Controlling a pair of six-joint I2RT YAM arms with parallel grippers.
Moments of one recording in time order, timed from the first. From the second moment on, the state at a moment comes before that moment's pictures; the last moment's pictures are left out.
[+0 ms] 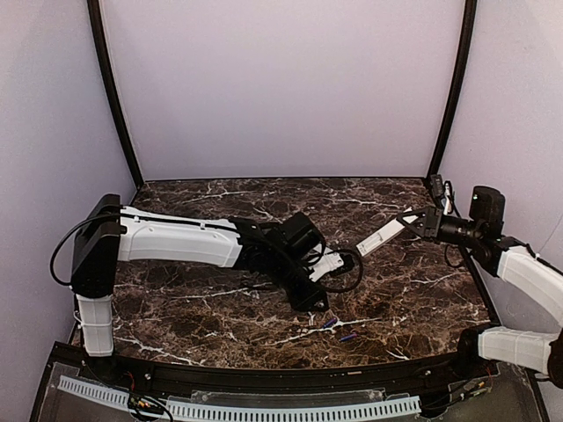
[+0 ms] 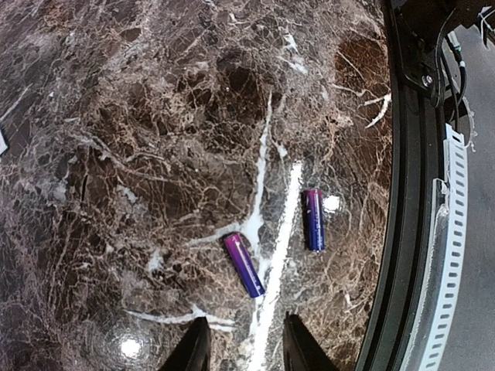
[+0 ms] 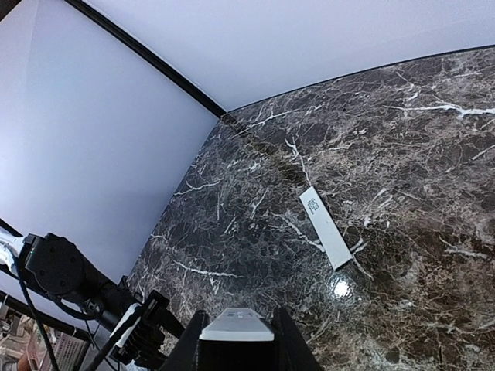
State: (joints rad) left arm -1.12 1.98 1.50 -0.50 0.29 0.05; right arm 0.07 0.94 0.54 0.07 -0.86 0.54
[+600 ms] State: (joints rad) left arm -1.21 2.13 1.69 -0.64 0.27 0.15; right arm 0.02 0.96 0.54 0.02 -0.89 0.52
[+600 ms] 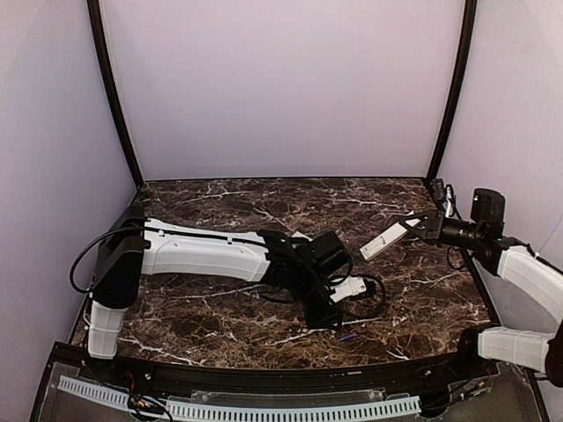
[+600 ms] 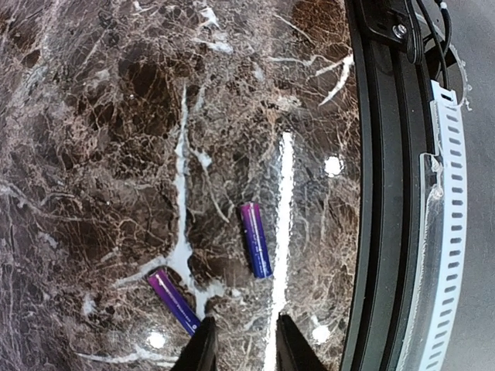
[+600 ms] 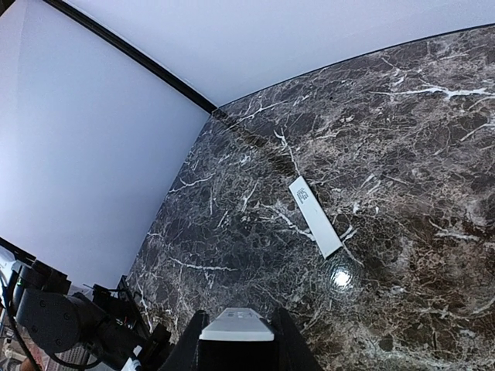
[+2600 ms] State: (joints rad) left arm -1.20 2.32 1.90 -0.86 0.08 0.12; right arm -0.06 1.00 0.52 0.01 -0.94 0.48
